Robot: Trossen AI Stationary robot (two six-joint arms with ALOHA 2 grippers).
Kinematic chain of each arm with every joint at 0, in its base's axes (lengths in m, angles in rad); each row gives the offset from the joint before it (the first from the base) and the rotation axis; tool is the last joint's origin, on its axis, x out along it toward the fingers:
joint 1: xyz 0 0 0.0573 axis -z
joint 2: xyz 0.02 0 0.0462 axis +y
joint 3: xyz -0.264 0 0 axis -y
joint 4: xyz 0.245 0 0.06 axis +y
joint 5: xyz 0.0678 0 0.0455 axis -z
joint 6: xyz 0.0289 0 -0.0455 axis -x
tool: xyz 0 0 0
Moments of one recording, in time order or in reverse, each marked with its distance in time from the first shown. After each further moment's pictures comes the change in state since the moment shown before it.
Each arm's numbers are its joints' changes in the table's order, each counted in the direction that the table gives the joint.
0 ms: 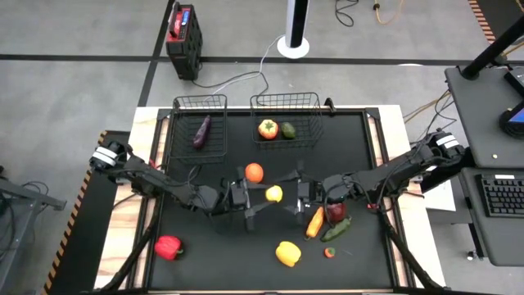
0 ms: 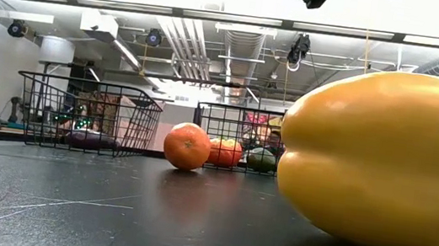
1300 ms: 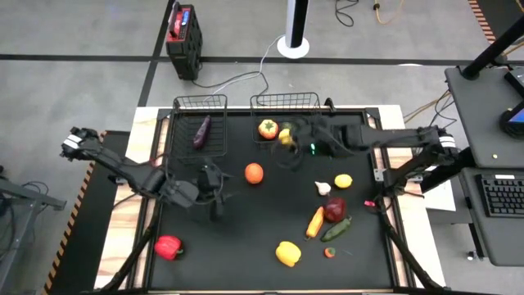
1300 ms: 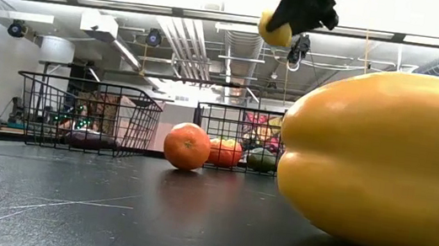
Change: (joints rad) left arm 0.050 -0.453 -0.001 1.042 -0.103 0.489; right arm 0.369 0.047 0.537 1.131 0.075 -0.420
